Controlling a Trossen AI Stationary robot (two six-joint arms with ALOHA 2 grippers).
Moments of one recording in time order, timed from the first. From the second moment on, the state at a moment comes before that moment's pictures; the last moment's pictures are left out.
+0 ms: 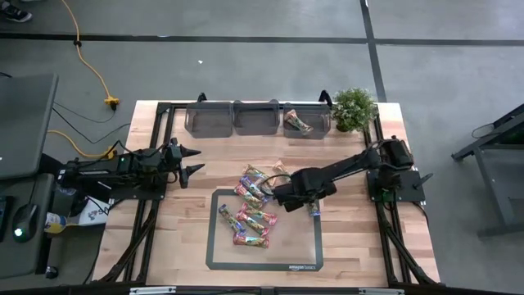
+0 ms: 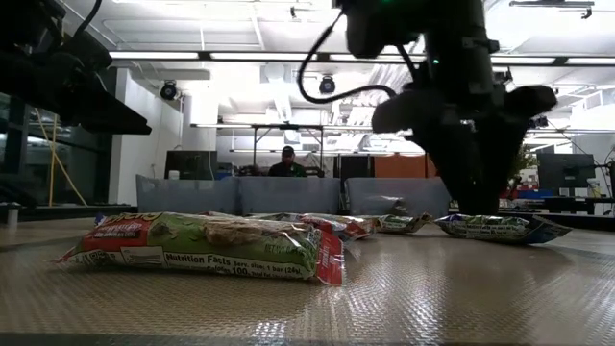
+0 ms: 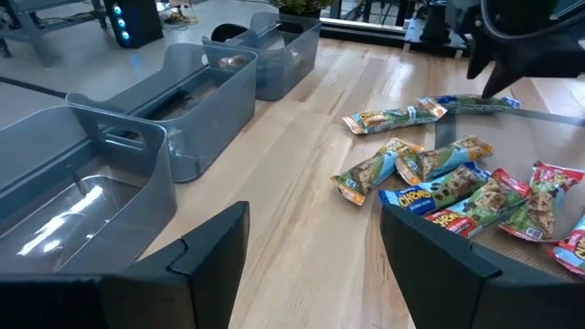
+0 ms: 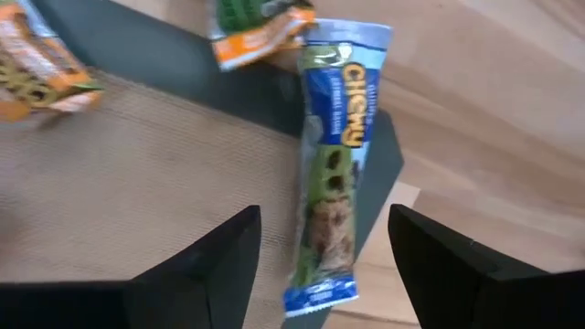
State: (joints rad) left arm 0.03 0.02 0.15 -0.42 -0.32 -0.11; right arm 0.20 1.88 1.32 -1.13 0.03 1.42
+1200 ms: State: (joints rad) left arm 0.03 0.02 0.15 -0.42 -0.32 -0.11; right arm 0.16 1.59 0.86 -0.64 0.02 1.24
